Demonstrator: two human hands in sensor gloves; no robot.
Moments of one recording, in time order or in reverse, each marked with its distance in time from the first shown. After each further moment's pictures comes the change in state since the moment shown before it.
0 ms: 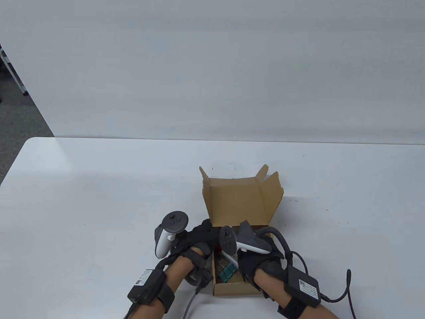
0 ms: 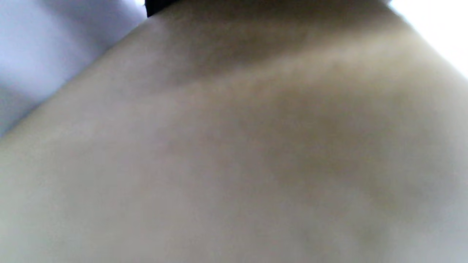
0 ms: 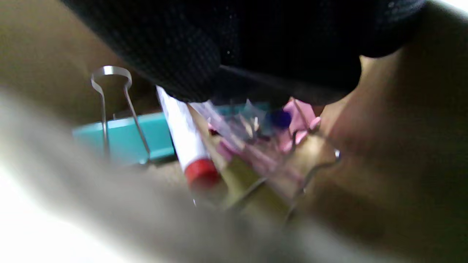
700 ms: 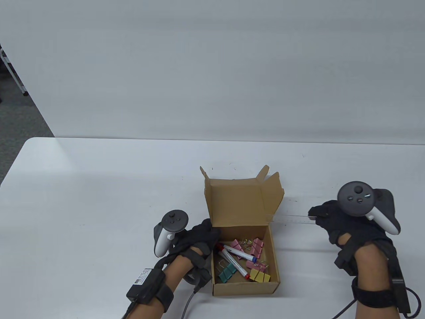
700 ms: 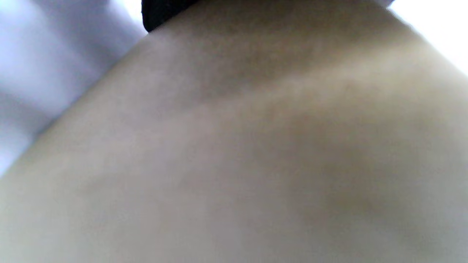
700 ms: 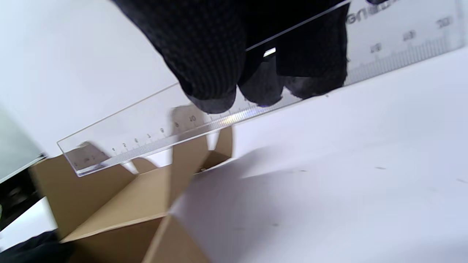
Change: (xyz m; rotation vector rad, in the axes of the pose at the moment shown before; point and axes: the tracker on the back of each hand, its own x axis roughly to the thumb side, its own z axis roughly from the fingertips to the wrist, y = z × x) left_hand 0.003 0.005 0.001 0.030 -0.017 -0.066; right_hand -0.232 -0.061 0.087 -0.305 0.156 -0.572
